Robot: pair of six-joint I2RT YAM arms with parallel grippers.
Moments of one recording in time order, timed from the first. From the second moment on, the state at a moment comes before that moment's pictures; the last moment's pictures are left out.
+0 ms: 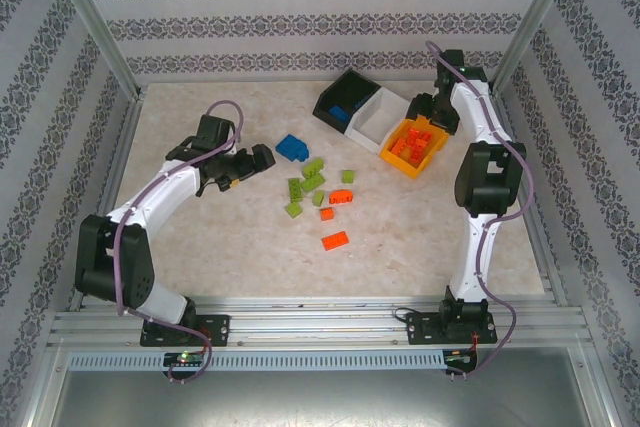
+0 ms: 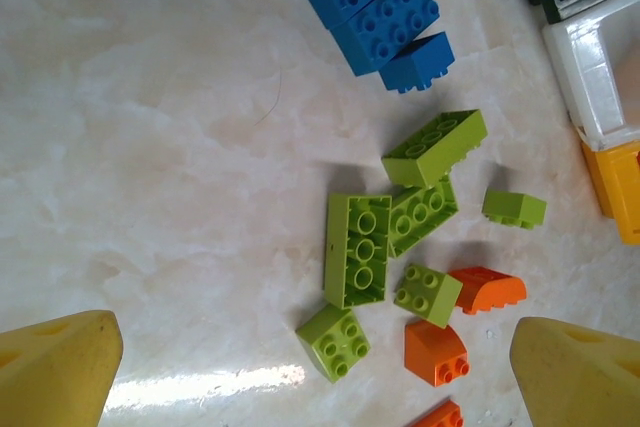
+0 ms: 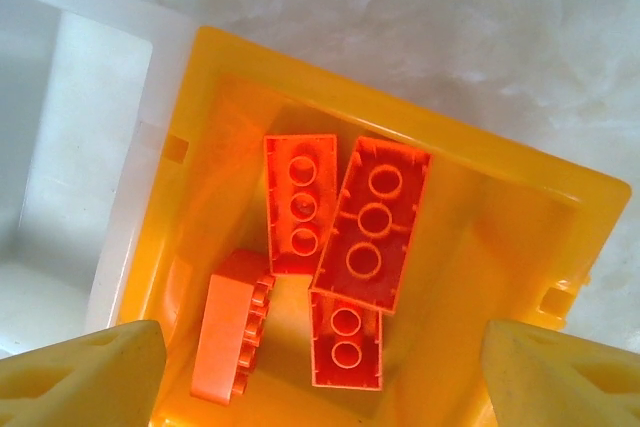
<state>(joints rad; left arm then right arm) -0.20 1.51 1.10 -0.55 0.30 -0.63 -0.04 2.23 2.10 -1.11 -0.08 0.36</state>
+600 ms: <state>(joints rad) -0.24 1.54 1.11 -0.54 0.30 -0.61 -0.05 1.91 1.77 -1.02 -0.26 0.39</state>
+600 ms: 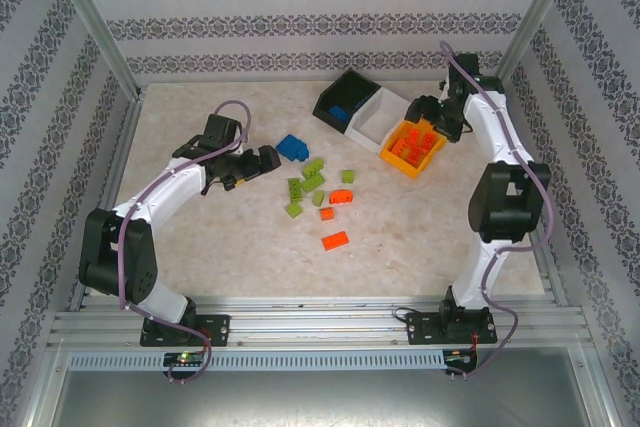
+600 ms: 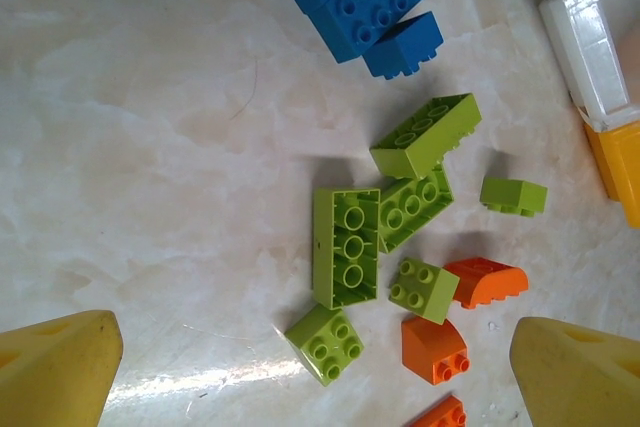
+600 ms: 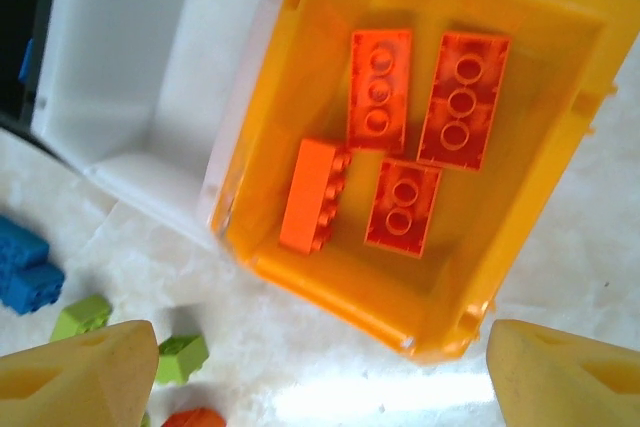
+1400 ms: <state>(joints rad) -0.34 1.57 1.07 -0.48 0.31 -0.66 0.30 1.69 1.33 -0.95 -0.41 0.40</state>
